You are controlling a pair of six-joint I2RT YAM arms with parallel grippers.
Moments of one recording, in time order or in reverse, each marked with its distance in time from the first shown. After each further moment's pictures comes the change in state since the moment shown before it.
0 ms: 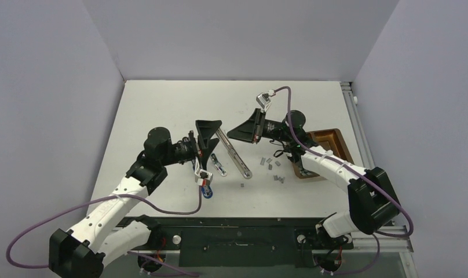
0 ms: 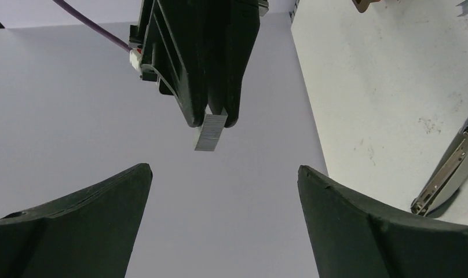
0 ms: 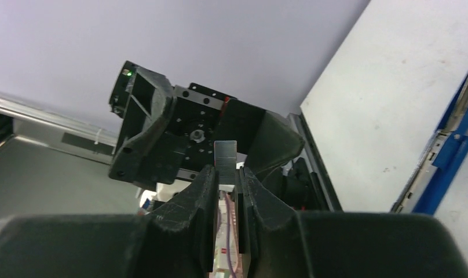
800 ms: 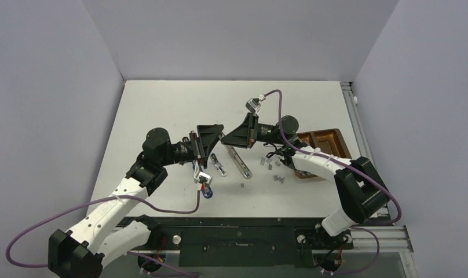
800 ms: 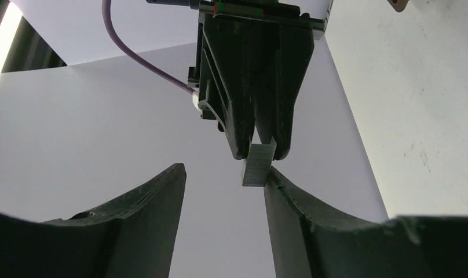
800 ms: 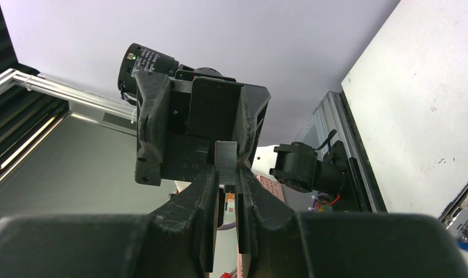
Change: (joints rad) left arm -0.016 0.004 -0.002 0.084 0.043 0.109; right arm 0.053 0.120 -0.021 0.283 -0.070 0.220
